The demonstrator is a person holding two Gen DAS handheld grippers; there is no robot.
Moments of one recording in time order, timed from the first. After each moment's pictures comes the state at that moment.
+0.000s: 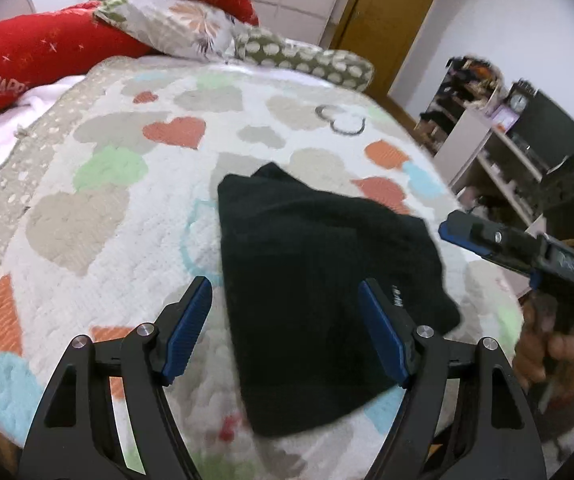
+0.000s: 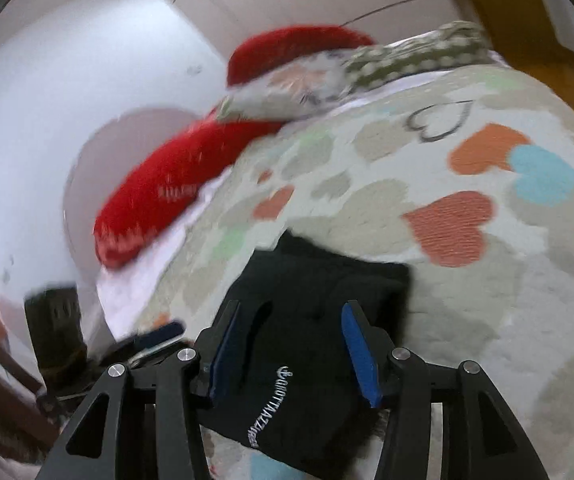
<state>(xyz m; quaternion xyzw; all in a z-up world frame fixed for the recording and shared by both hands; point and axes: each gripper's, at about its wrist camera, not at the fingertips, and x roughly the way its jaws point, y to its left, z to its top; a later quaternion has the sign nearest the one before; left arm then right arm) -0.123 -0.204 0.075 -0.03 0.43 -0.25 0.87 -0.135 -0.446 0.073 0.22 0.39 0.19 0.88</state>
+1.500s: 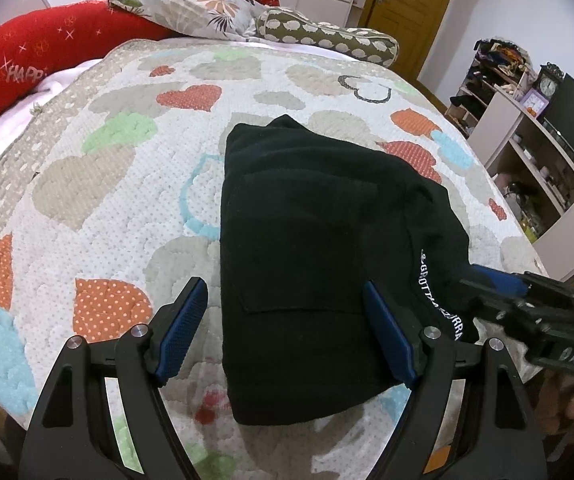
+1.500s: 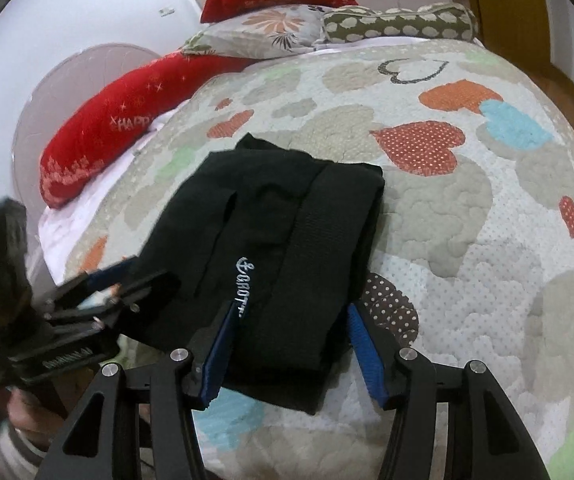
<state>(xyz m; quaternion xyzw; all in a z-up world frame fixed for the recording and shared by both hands) -0.144 -0.219 0.042 0.00 0.44 -0.19 0.87 -0.182 -0.428 0.044 0.14 0.47 0.11 0.86</state>
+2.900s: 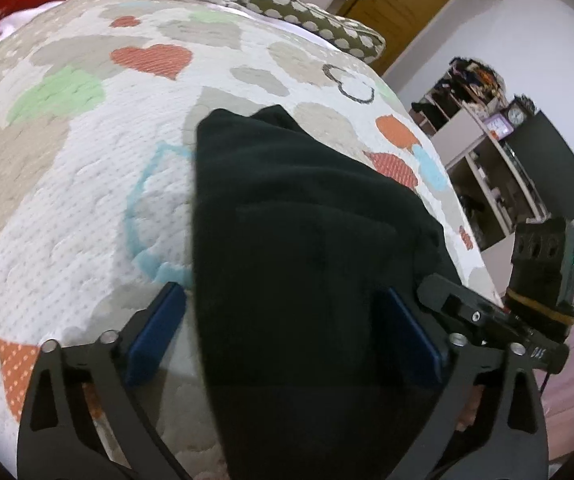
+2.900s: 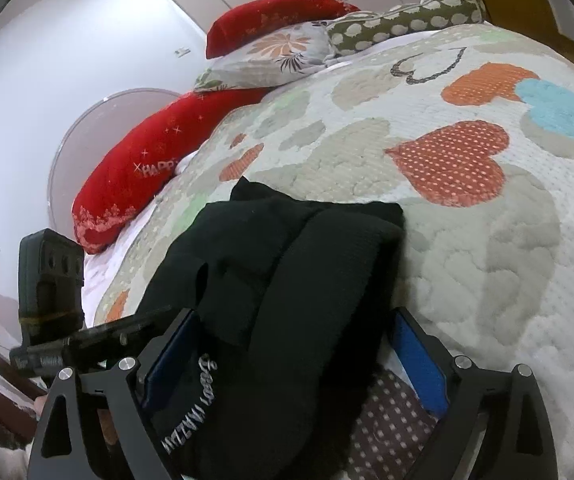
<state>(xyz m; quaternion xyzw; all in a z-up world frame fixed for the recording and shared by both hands) -0.082 -0.215 0.021 -0.10 0.49 -0.29 0.82 -0.124 -0.450 0.006 0.23 0.41 0.18 0.86</state>
